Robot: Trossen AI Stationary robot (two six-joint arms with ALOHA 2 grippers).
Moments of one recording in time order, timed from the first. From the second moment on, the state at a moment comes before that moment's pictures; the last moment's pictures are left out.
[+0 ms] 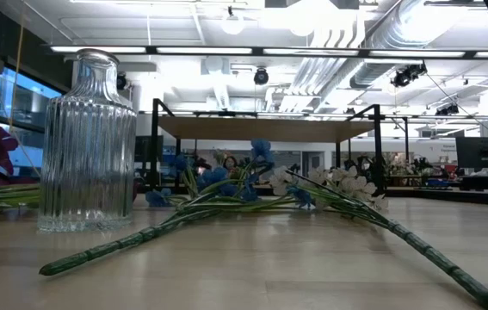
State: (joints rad) left arm -0.73 1.05 1.35 -0.40 -1.01 -0.14; right arm 0.12 1.99 2.22 -0.15 -0.06 0.13
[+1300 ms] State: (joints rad) left arm -0.73 1.05 1.35 -0.41 -0.98 -0.16; right arm 0.12 1.99 2.22 -0.18 0.06 -0.01
